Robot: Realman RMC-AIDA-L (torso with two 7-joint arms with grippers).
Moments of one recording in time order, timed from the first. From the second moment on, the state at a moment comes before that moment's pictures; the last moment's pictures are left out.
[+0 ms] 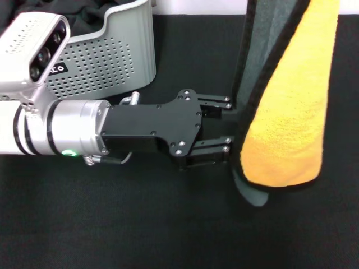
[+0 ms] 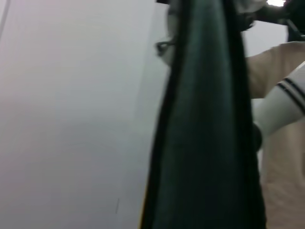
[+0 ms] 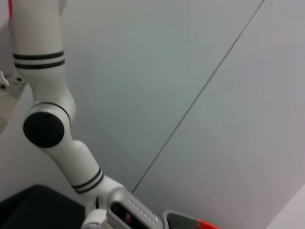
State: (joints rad) left arm -0.65 -2.08 1.01 0.40 1.56 1.87 -1.14; right arm 0.71 1.80 -0.88 -1.71 1.75 1.80 -1.30
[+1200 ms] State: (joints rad) left arm -0.60 -2.09 1.00 0.38 1.43 1.90 -1.06; right arm 0.70 1.83 -0.85 -1.68 1.69 1.79 -1.37
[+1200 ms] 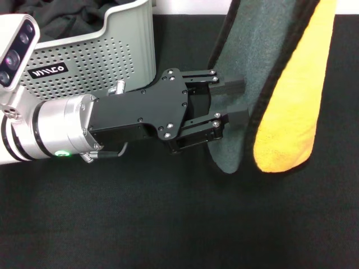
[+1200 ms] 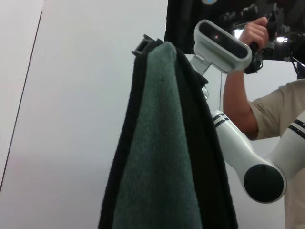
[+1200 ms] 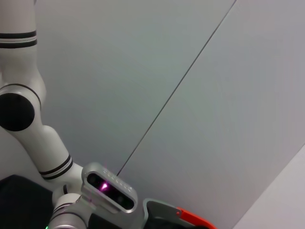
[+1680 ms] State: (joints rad) left arm -0.60 -2.09 1.01 0.36 1.44 1.90 -1.06; right arm 0.73 1.86 -0.85 -1.67 1.63 1.74 -1.37
